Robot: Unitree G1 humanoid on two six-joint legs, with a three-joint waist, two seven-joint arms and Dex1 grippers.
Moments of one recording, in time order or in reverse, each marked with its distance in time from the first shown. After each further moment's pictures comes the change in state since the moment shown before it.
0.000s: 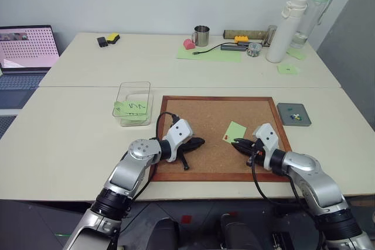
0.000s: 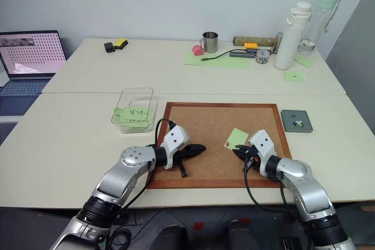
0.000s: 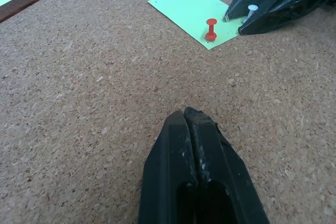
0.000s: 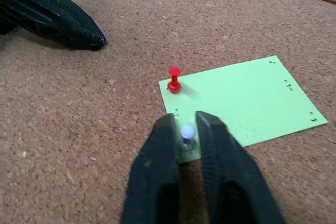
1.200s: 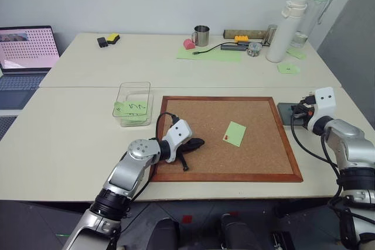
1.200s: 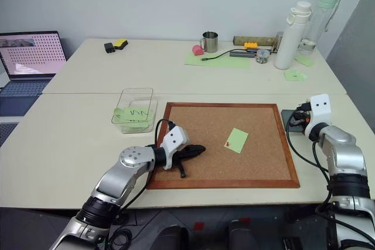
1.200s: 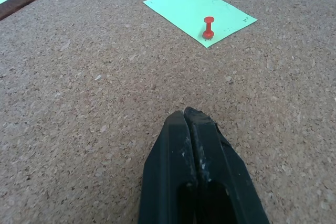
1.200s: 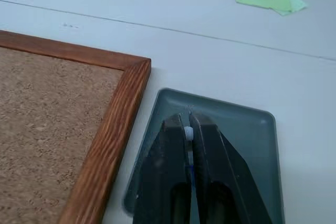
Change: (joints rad) left arm 0.004 0.005 0.000 -0.001 0.000 -0.008 -0.016; right arm -0.377 -0.135 -0.302 0.561 -0.026 0.059 -0.213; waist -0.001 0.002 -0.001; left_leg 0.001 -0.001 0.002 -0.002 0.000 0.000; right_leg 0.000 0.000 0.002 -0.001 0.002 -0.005
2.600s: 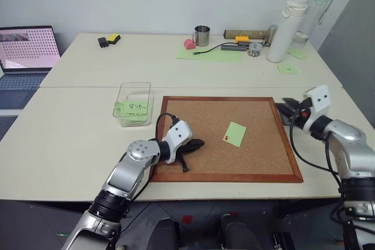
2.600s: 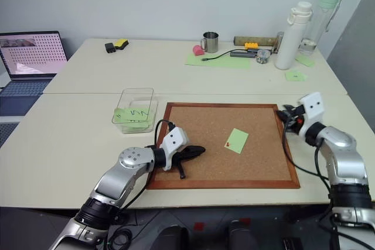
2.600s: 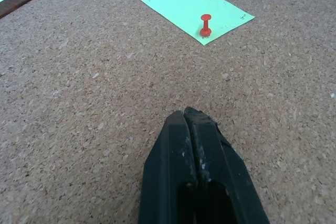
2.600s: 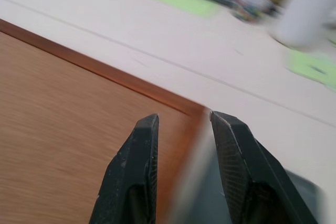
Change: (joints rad) left arm 0.009 0.008 -0.003 -0.019 0.001 0.007 0.005; right arm 0.175 0.003 0.031 -0.356 0.135 -0.095 0.218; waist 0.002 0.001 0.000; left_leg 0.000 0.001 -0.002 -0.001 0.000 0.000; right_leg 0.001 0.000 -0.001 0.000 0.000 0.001
